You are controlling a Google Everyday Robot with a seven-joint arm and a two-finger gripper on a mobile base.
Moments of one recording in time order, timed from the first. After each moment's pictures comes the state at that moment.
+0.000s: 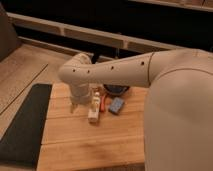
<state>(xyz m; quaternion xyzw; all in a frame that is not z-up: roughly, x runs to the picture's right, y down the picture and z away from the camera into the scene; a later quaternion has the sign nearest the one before) -0.108 0.103 0.703 -0.26 0.23 0.64 0.68</state>
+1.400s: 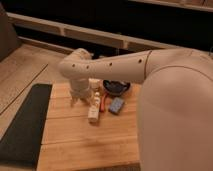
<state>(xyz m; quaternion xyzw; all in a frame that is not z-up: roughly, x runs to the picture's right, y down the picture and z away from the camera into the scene) -0.107 0.056 0.733 -0.25 0.21 0.63 0.70</state>
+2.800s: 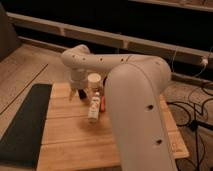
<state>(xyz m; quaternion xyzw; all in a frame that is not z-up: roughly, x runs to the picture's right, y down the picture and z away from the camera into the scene) -0.154 0.053 0.813 -0.33 0.22 0.54 0.74</state>
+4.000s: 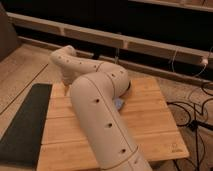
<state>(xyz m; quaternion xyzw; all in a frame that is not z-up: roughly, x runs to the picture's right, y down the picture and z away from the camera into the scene) -0.204 -0.005 0.914 -0.30 0.15 0.45 0.83</state>
